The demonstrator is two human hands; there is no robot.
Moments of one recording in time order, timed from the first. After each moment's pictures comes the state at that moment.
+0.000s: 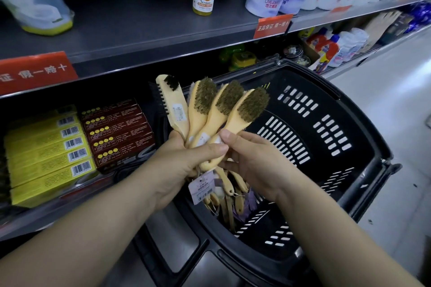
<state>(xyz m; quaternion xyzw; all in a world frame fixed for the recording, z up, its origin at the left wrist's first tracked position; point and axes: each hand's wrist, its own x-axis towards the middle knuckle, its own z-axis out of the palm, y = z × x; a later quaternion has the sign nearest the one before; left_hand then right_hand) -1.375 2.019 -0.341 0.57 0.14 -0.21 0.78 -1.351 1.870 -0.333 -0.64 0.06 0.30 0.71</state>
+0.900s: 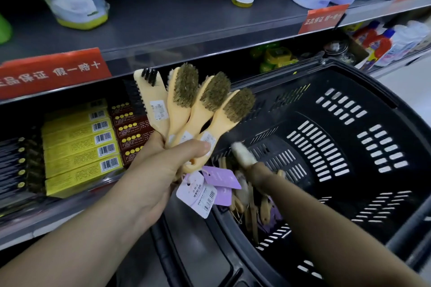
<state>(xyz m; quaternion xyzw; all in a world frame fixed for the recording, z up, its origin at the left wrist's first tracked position) -1.374 2.067 -0.353 0.54 0.25 -0.09 0.80 -1.275 1.855 -0.542 -0.89 0.13 0.36 0.25</state>
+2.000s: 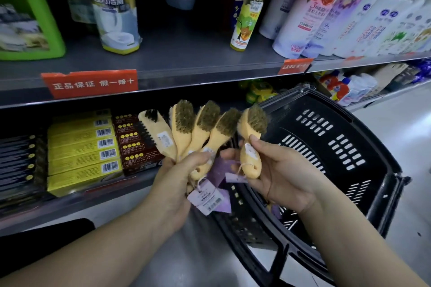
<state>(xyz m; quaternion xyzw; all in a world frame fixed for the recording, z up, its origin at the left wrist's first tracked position) -1.405 2.049 -0.351 0.38 0.26 -0.08 0.88 -1.354 1.890 -0.283 -0.51 0.07 0.43 0.74</state>
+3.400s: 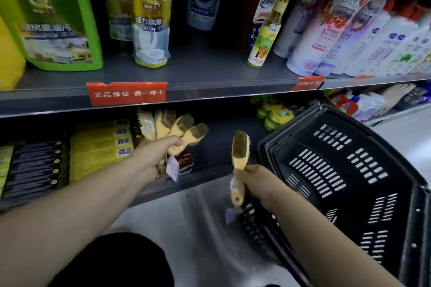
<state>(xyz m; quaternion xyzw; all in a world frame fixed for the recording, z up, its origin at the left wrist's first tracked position) -1.346 2.146 -0.391 0.55 0.37 -0.08 0.74 -1.324 1.928 -0.385 -0.87 0.09 0.28 0.41</state>
